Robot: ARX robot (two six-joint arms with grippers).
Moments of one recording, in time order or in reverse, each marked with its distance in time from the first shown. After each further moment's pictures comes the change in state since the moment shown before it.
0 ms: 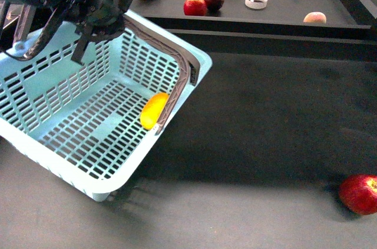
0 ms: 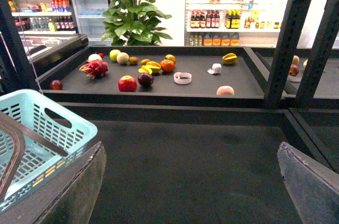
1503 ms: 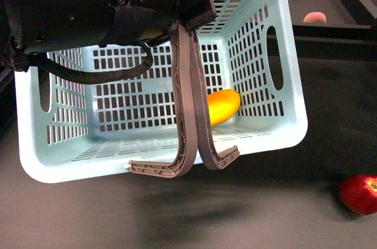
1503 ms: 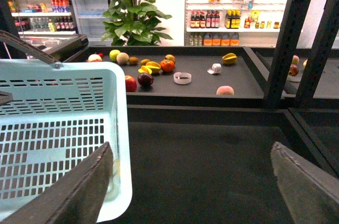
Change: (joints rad) left arm -0.217 -0.375 -0.460 0.366 0.504 0.703; right arm 0.000 0.001 0.000 0.001 0.000 0.000
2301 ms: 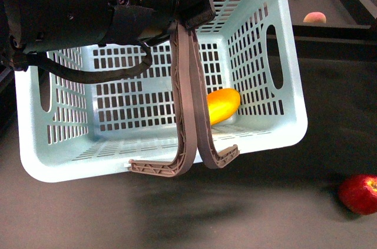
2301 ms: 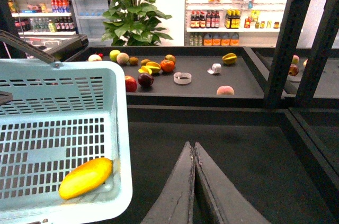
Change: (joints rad) left arm 0.000 0.000 0.000 0.000 -0.001 0.003; right arm 0.000 0.000 0.000 0.000 0.000 0.002
